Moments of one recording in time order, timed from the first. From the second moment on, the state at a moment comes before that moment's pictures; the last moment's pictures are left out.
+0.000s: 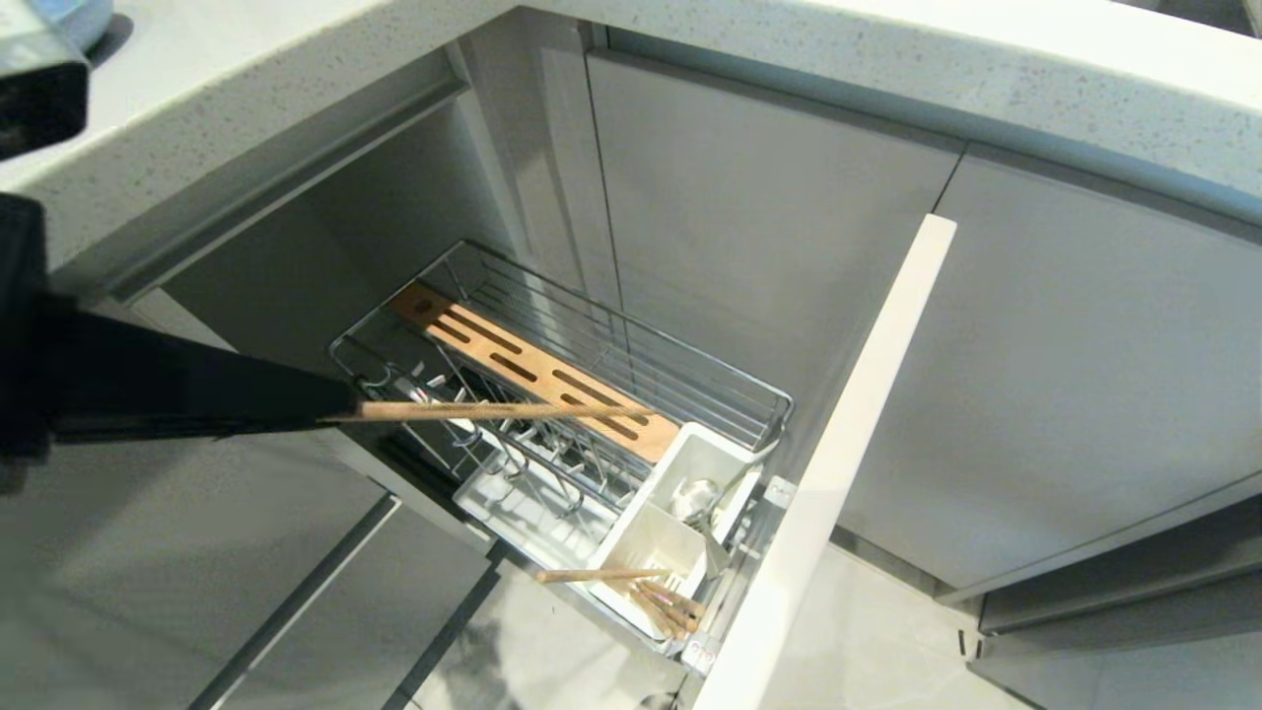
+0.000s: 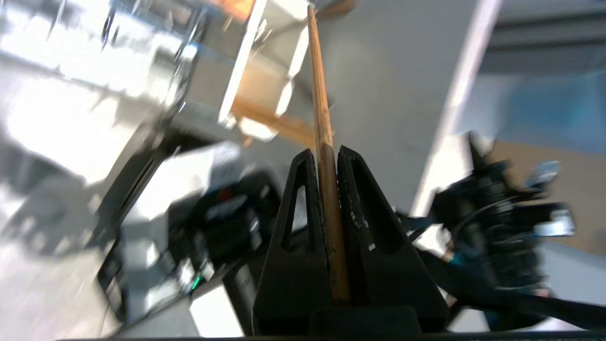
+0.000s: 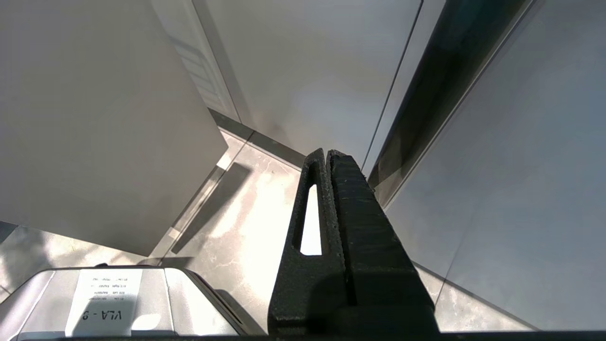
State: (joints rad) left arm -0.93 1.21 -1.57 0.88 0.12 -0.62; right arm 0.00 0.00 0.00 0.00 0.00 0.02
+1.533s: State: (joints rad) left arm 0.16 0.84 -1.48 0.23 0.00 -0.51; right arm 0.00 0.00 0.00 0.00 0.00 0.02
